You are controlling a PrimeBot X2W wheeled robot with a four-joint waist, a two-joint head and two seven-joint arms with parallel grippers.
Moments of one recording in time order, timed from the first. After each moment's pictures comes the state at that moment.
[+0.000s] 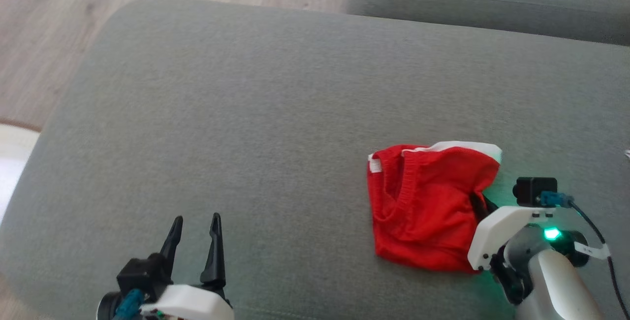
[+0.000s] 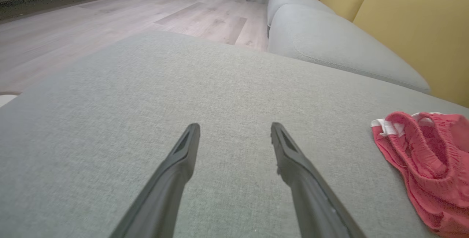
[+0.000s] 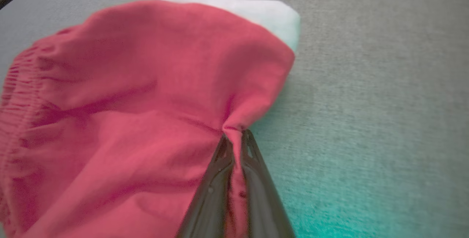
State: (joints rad) left arm -0.06 0.40 -0.68 0.08 -0.76 0.37 -0.21; right arm -0.22 -0.04 -0.03 0.57 0.15 0.13 0.25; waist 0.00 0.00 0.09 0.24
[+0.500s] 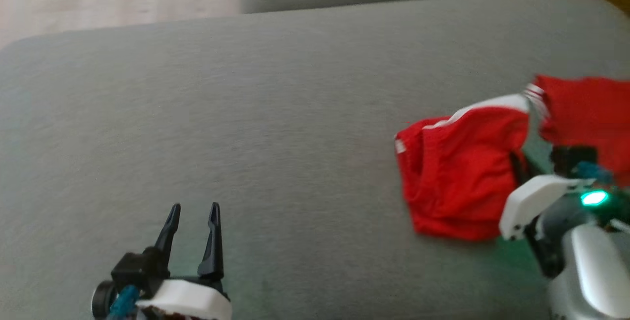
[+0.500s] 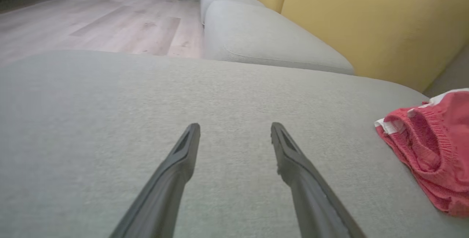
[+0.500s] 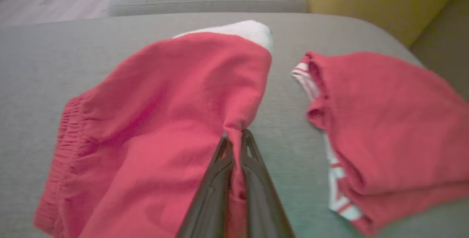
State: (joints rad) left arm -0.06 0.42 -0.67 0.03 -0.74 0.37 -0.22; right arm -0.23 -0.07 -0.08 0.39 0.02 0.13 0.25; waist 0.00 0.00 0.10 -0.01
